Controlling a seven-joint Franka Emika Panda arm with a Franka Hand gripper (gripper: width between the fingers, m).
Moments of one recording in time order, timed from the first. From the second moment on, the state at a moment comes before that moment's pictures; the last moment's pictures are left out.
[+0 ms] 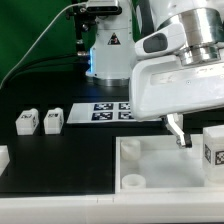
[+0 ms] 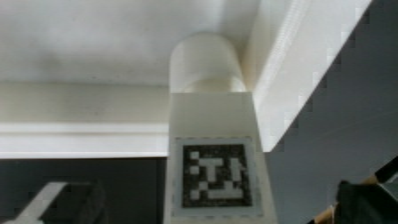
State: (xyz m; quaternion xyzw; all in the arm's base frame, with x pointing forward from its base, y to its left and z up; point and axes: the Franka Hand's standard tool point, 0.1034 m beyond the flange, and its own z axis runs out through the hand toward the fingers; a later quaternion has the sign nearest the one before) arm 0.611 0.116 0.078 -0.96 -0.05 -0.27 0.05
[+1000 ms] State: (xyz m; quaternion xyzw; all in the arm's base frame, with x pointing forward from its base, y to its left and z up) arm 0.629 0.119 0.089 -0.99 -0.07 0.03 0.07
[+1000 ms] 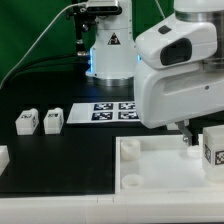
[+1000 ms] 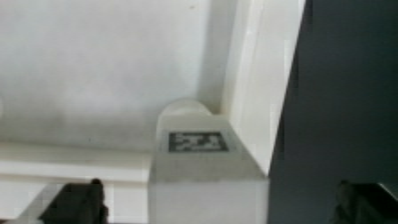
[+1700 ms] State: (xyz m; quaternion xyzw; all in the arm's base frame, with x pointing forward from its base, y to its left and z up) arm 0.630 0.121 0.084 -0.99 -0.07 0.01 0.07
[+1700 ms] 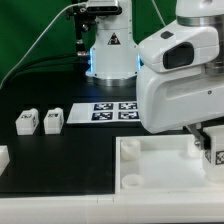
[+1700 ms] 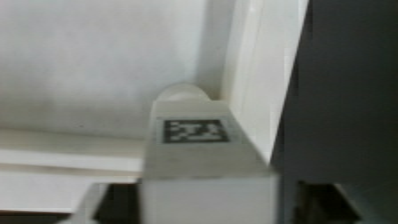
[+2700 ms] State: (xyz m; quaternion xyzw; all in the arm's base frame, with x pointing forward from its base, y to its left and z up) arm 0.636 0.111 0.083 -0.93 0.35 0.02 0.09
